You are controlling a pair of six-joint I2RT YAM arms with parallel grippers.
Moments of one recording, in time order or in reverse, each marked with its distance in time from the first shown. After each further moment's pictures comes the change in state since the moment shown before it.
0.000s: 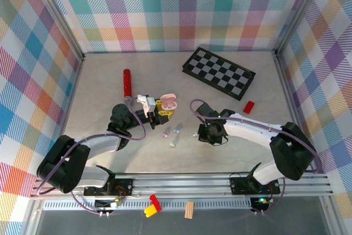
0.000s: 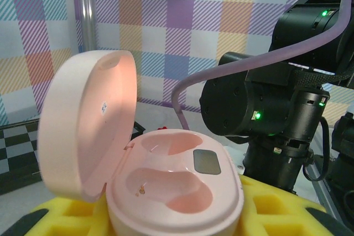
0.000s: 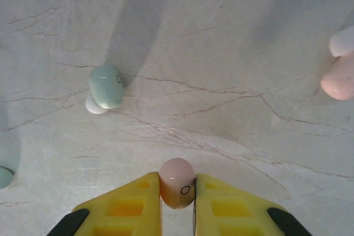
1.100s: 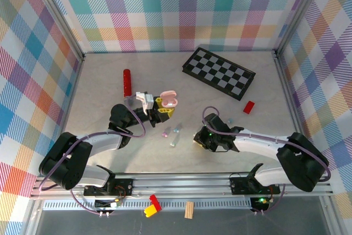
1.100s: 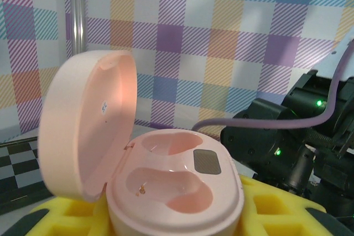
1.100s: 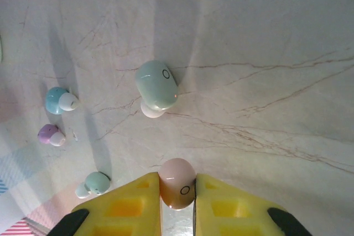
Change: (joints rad) left arm -0.006 0.035 0.024 0.135 0.020 -0.133; right arm 0.018 -0.149 -0.316 0.517 -0.112 0.361
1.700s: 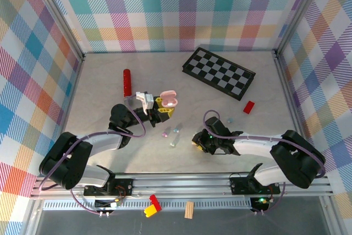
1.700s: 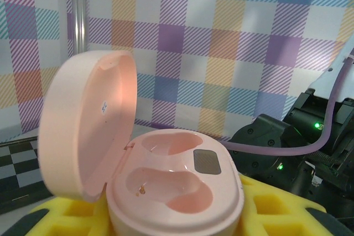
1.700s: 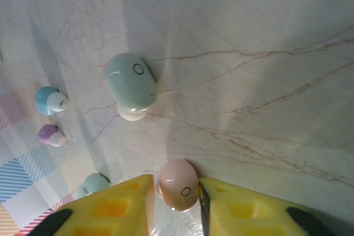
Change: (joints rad) left arm 0.000 0.001 0.000 0.002 -0.003 -0.001; right arm -0.002 0.053 -0.111 0.239 -0.067 0.110
